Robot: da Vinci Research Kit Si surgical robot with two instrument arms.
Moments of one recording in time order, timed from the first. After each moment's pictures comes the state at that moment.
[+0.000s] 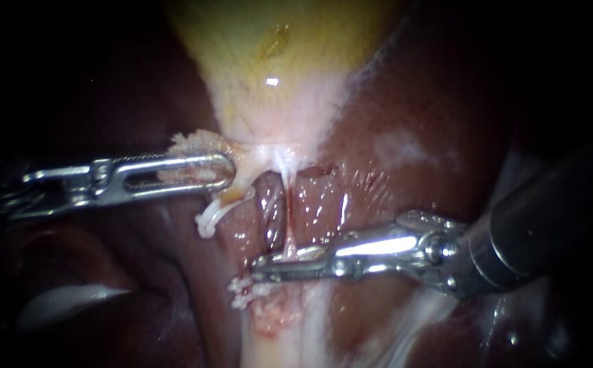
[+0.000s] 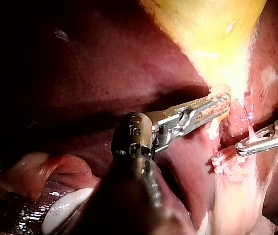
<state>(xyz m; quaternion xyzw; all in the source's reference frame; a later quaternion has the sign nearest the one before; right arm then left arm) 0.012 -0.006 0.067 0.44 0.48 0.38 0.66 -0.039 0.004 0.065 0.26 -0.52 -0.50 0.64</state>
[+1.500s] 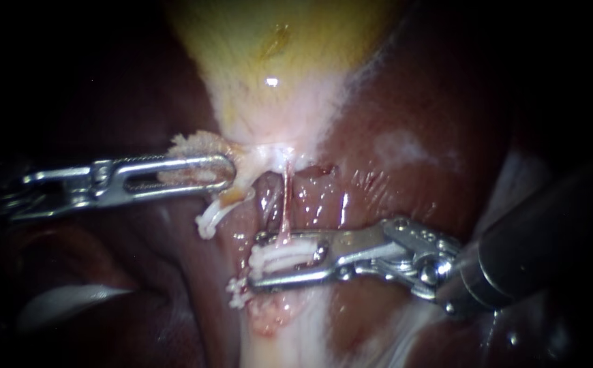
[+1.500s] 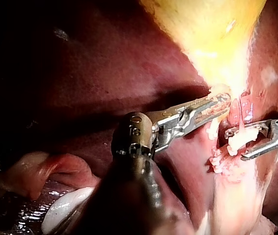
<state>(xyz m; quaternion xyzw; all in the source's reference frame) 0.014 -0.008 0.069 0.36 0.56 0.27 0.69 -0.039 0.004 0.065 0.26 -0.52 -0.50 0.64</state>
